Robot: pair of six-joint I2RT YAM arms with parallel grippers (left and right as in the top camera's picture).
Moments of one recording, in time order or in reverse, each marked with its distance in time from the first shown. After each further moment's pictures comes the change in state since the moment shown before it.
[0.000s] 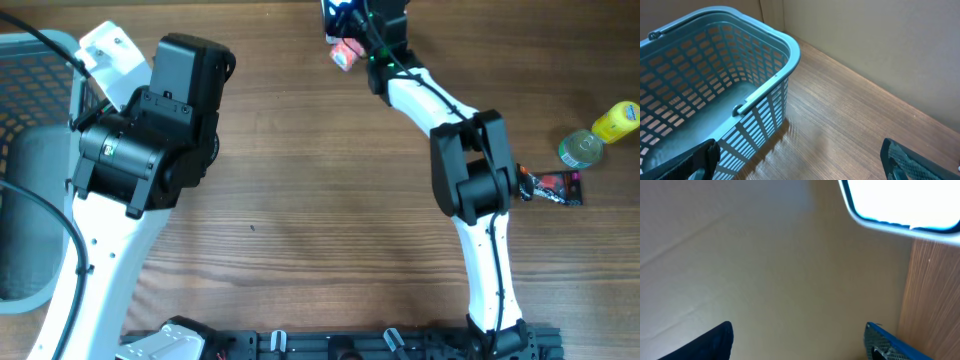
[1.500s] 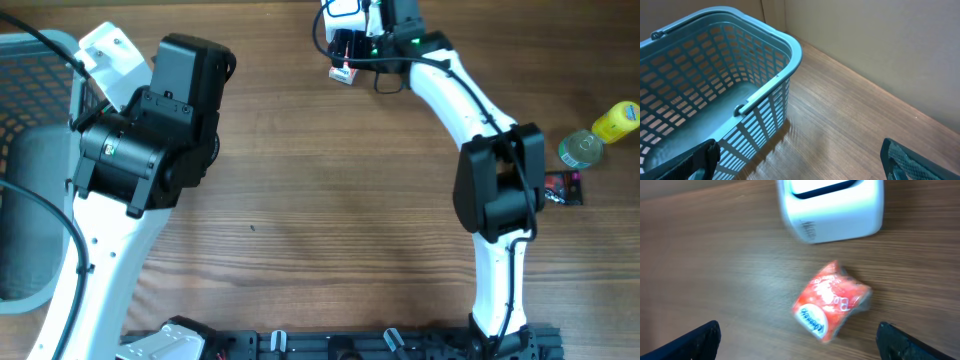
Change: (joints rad) left arm 0.000 0.001 -0.002 0.002 -0.008 -0.005; right arm -0.026 -0.189 0.029 -0.989 -0.048 -1.711
